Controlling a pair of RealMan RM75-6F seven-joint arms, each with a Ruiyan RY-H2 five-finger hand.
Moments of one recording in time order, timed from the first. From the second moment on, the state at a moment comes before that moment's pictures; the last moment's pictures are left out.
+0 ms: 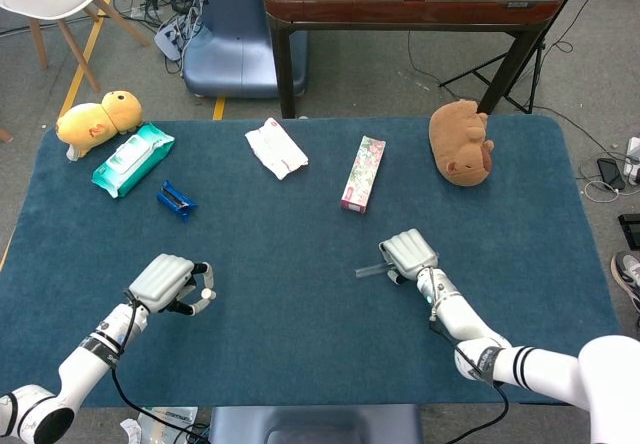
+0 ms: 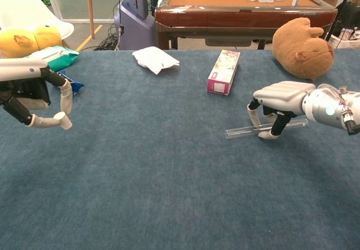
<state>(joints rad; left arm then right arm) -0.63 -1.17 -0.06 -1.73 1.32 0.92 0.00 0.82 -1.58 0.10 -1.28 -0.93 0.74 -0.55</state>
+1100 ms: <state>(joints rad) -0.54 -1.04 -0.26 -1.78 1.22 1.03 -0.56 0.87 -1.74 0.29 -1.34 -1.13 0.85 -0.05</state>
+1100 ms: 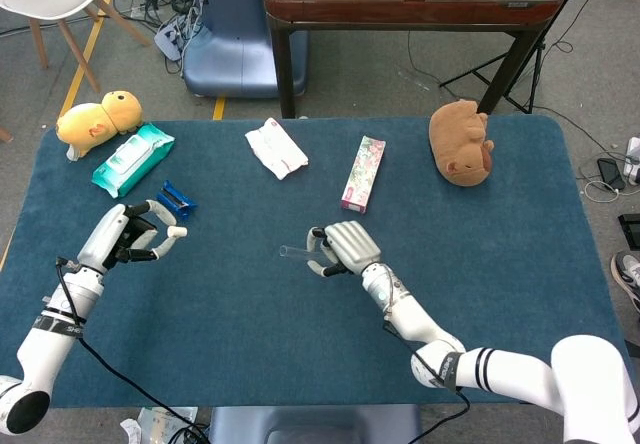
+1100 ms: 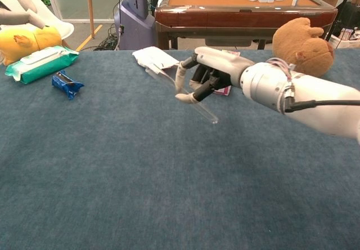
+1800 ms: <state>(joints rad) -0.59 -1.10 -0.25 -1.80 1.29 0.99 -0.47 0.92 -1.86 0.35 -1.33 -1.15 0.91 -0.01</state>
